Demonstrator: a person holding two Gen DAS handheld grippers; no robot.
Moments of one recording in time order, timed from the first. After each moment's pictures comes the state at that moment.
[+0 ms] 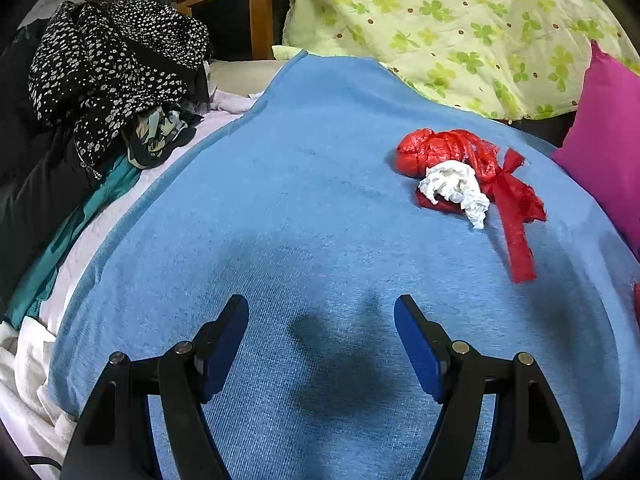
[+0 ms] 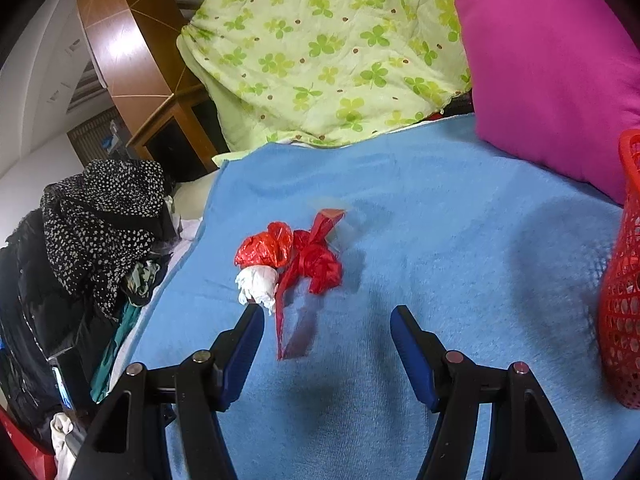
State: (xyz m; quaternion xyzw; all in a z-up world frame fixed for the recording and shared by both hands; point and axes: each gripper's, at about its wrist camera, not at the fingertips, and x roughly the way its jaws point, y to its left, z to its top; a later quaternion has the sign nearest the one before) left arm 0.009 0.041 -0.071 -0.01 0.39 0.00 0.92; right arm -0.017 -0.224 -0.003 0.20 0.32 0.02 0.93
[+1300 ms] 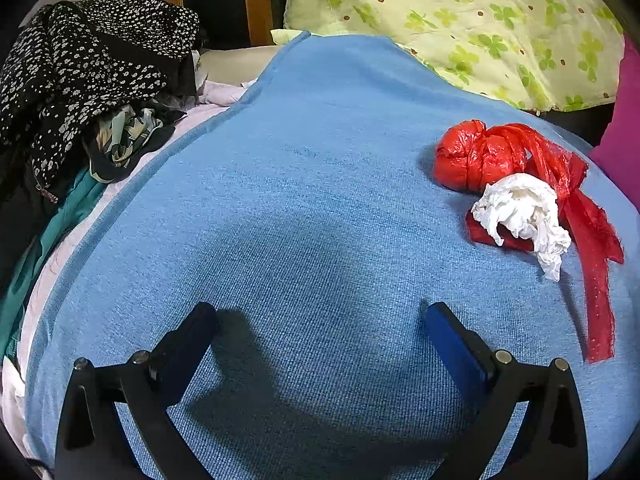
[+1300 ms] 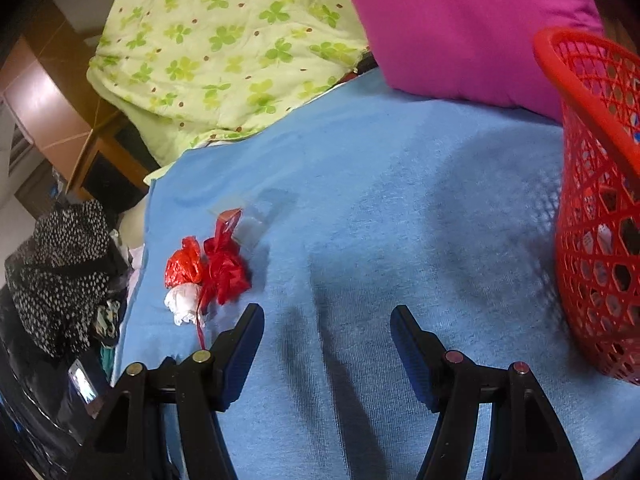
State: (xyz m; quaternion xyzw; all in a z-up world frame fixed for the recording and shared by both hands) left arm 0.098 0.034 -0.106 0.01 0.41 0.02 0.91; right arm -0.009 -0.290 -0.033 0.29 0.38 -0.06 0.88
